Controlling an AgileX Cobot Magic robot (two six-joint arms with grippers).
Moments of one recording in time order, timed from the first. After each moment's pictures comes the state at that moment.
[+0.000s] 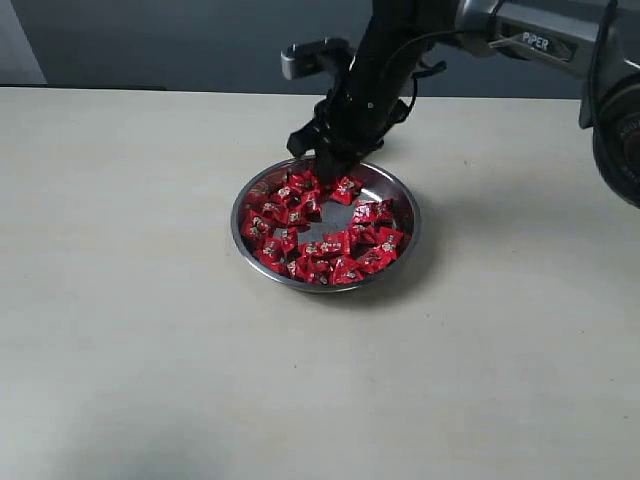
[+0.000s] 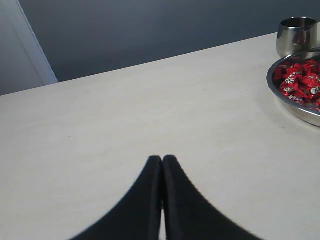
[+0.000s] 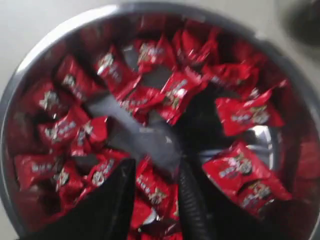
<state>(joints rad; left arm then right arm) -0.03 0.00 0.00 0.22 0.32 -0.06 0.45 2.31 -2.00 0.29 1.15 -0.35</state>
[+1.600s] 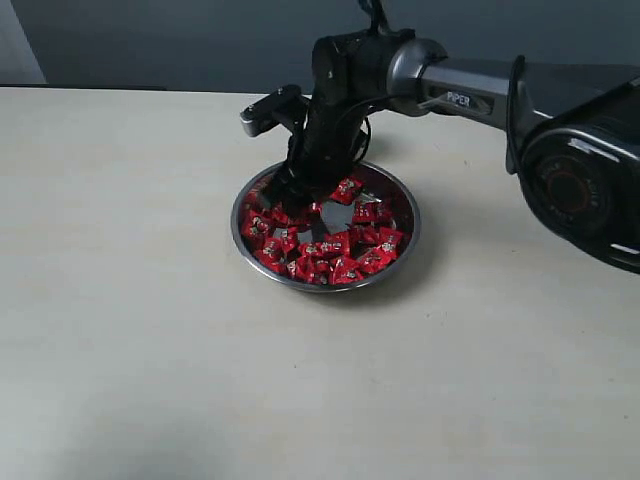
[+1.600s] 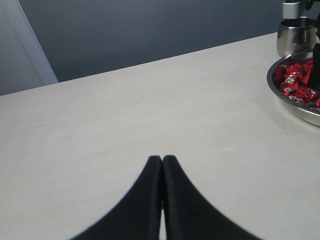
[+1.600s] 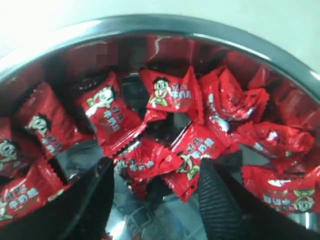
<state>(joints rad) -0.03 0.00 0.00 0.22 0.32 -0.06 0.57 2.41 -1.98 0.13 0.93 -0.33</state>
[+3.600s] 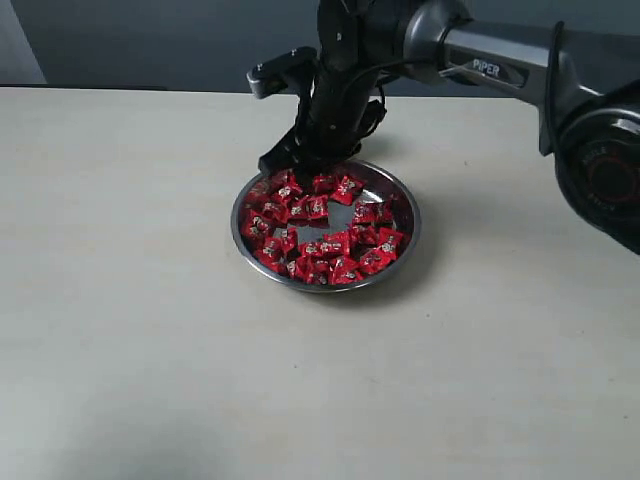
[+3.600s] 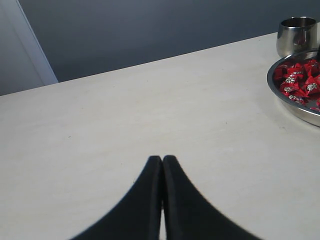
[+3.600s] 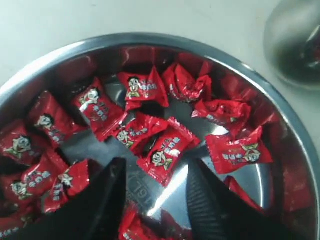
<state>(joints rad) -0.03 0.00 0.00 0.22 0.32 -0.06 0.57 2.33 -1.98 0.06 0.99 -0.16</state>
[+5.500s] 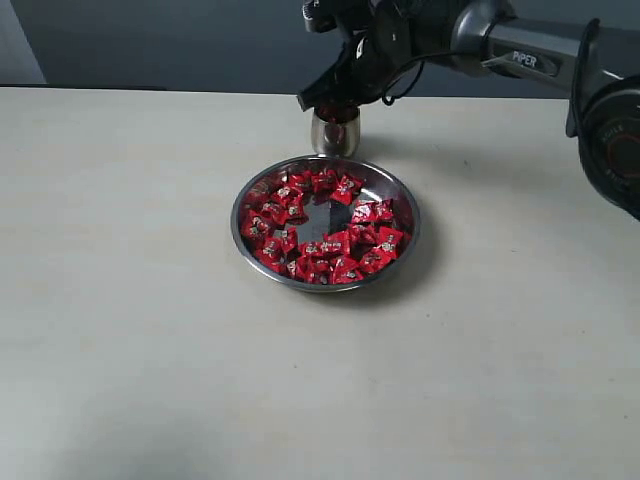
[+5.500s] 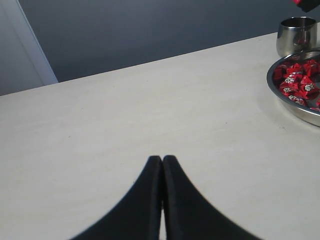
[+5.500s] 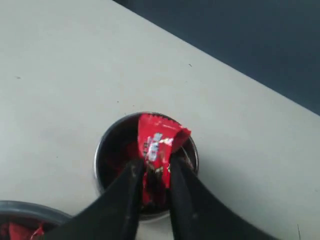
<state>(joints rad) -0.03 0.00 0.00 0.22 0.32 -0.06 0.44 2.35 -1.97 -0.10 0.53 -0.05</state>
